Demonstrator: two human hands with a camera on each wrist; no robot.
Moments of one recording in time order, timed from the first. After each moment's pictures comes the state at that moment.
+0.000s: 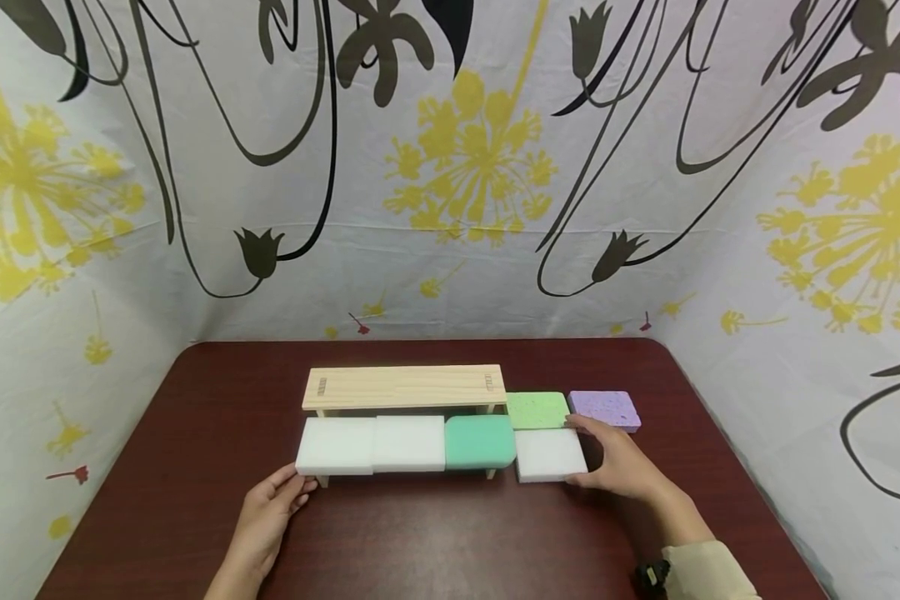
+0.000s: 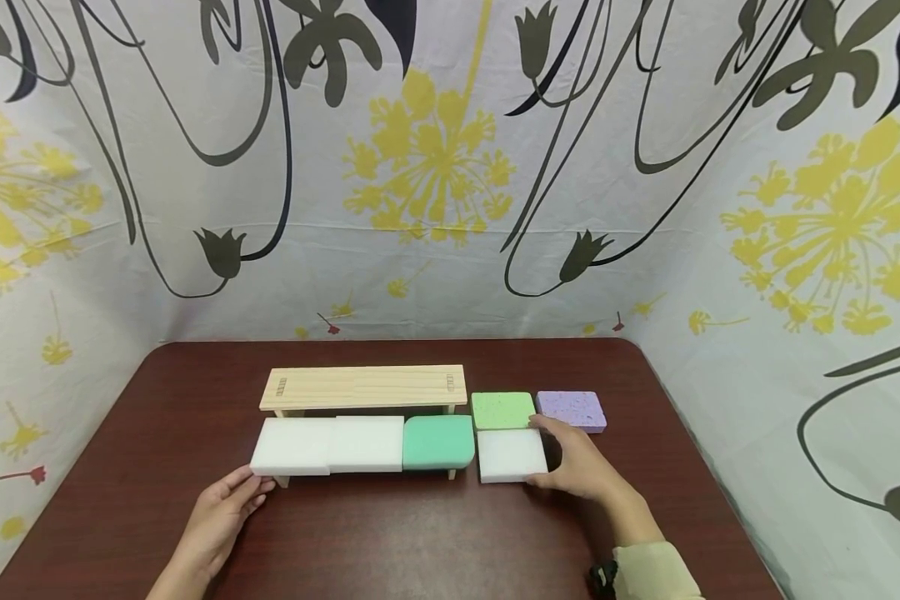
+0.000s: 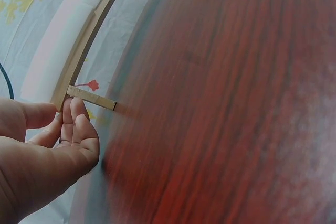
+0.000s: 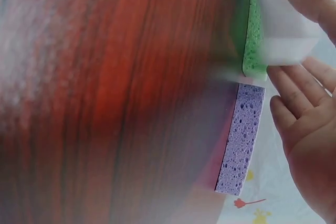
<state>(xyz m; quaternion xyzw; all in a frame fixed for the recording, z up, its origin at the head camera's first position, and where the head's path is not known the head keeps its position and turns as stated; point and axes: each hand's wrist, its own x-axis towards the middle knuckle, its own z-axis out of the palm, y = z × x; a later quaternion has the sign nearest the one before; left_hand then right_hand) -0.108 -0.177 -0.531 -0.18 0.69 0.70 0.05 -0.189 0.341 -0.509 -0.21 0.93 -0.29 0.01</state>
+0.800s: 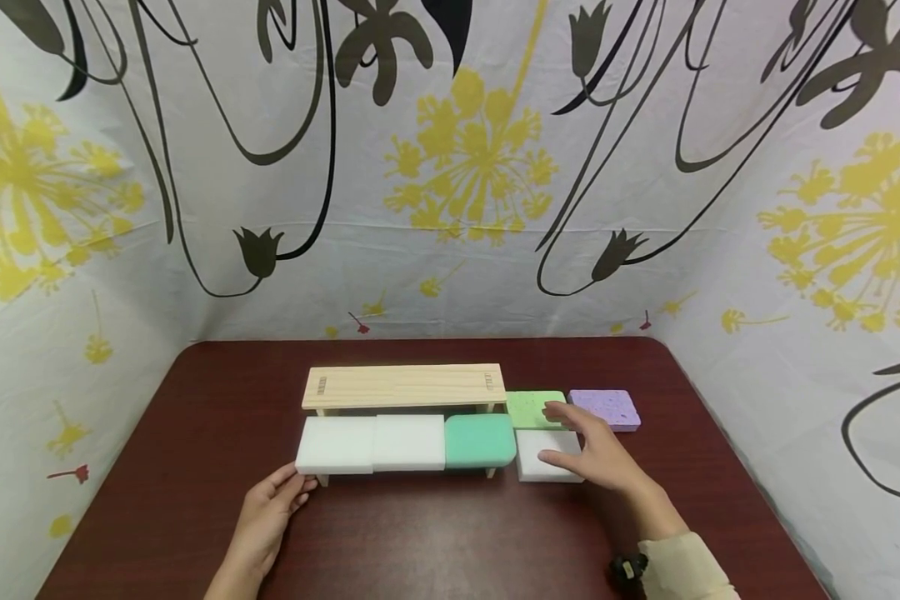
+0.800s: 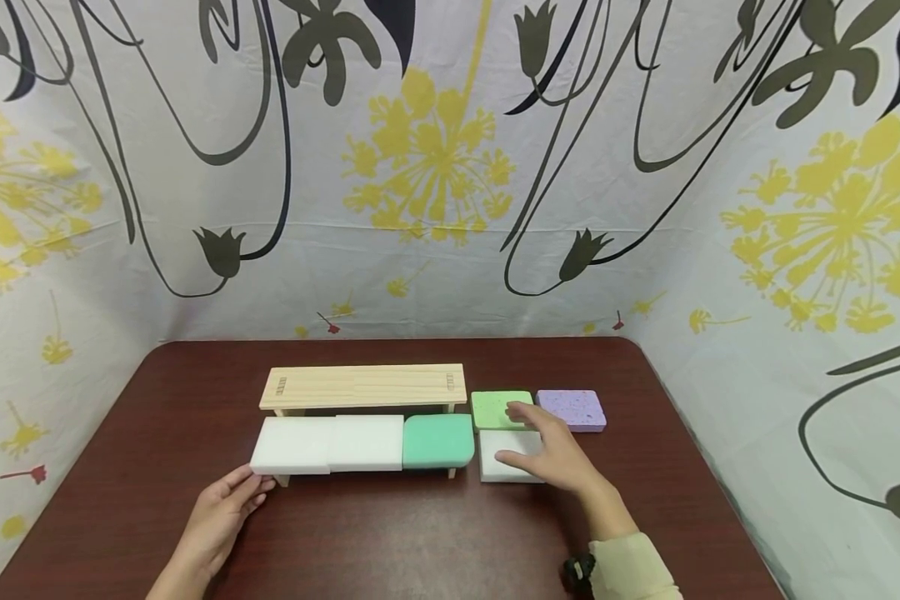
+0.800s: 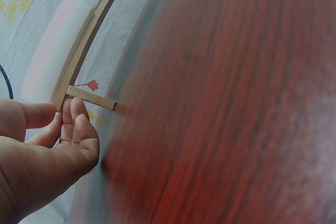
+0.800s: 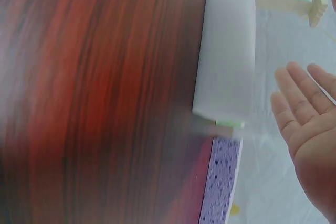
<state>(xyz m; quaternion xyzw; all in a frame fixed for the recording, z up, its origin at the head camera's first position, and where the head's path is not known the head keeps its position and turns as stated) -0.107 -0.177 -0.532 -0.18 0.69 0.70 0.05 -0.191 0.303 -0.498 -0.24 0.90 -0.36 -0.04</state>
